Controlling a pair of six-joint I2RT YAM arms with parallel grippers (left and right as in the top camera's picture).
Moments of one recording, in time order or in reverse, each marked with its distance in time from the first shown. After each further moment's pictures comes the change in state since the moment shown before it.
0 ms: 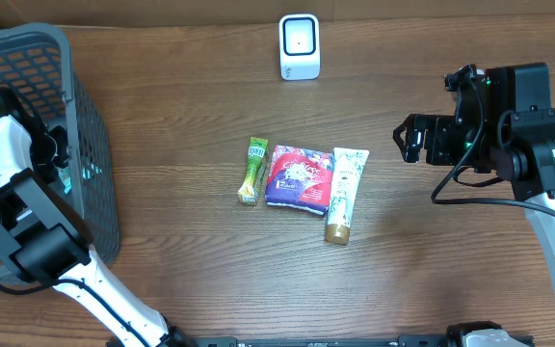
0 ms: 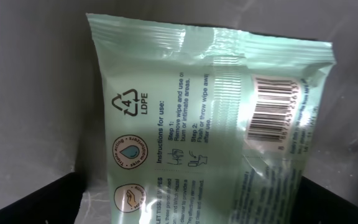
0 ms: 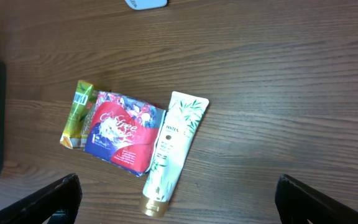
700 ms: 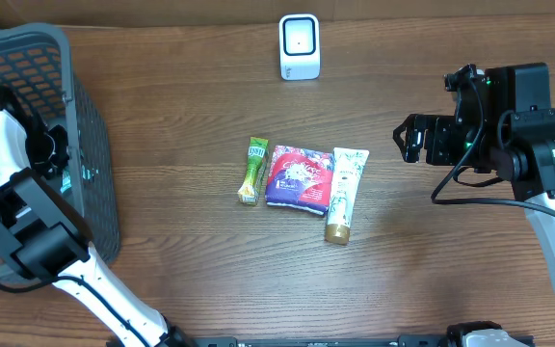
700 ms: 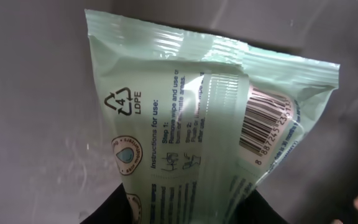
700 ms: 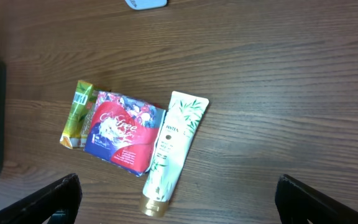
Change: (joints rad) left arm 0.000 0.034 0.111 -0.161 0.026 0.003; right arm 0.000 0.000 0.000 0.000 0.000 0.000
